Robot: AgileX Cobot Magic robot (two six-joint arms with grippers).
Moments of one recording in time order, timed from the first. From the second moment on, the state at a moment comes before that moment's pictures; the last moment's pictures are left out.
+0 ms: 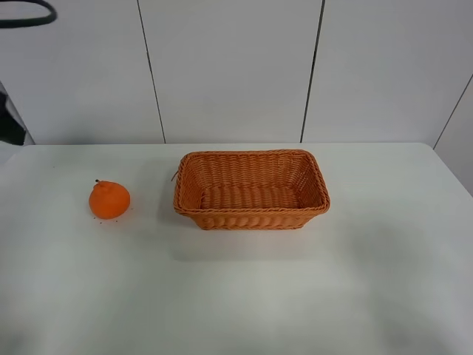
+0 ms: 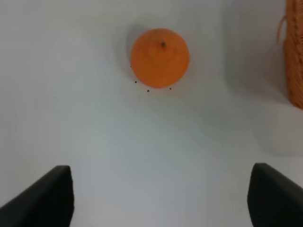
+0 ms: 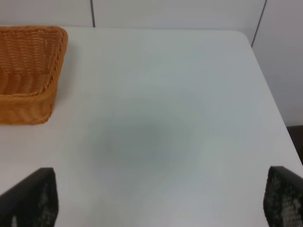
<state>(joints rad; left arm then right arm) 0.02 1.24 -1.19 0.00 0.98 0.00 0.00 -0.01 -0.50 -0.03 1.03 0.03</state>
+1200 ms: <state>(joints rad) 0.02 2.10 -1.61 -0.07 0.93 0.04 0.00 -0.01 -0.50 -0.03 1.03 0.03</state>
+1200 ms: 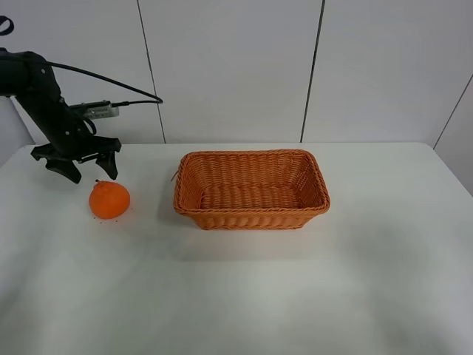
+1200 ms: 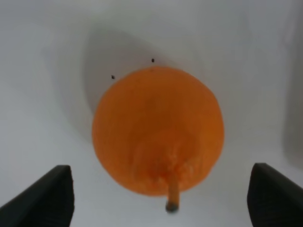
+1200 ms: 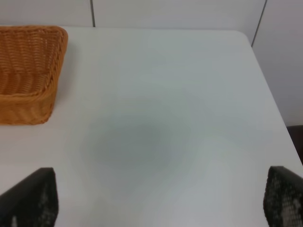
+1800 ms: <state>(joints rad) 0.02 2.22 -1.61 -0.08 0.87 0.05 0.00 -0.01 -0.50 -0.03 1.03 0.03</state>
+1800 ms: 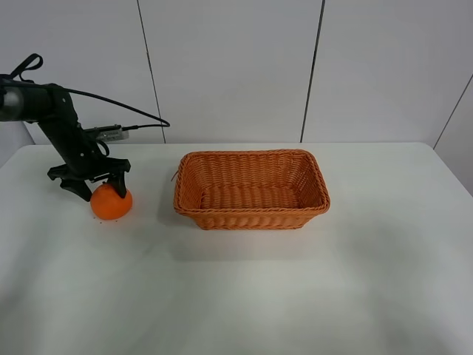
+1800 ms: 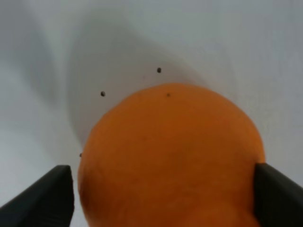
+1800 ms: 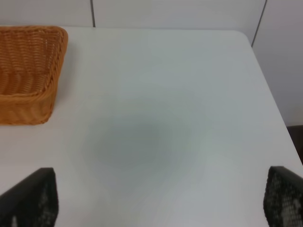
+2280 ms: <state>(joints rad) 0.02 2.23 -1.61 -0.11 0.88 0.06 0.00 -0.01 -0.50 -0.03 1.03 0.03</state>
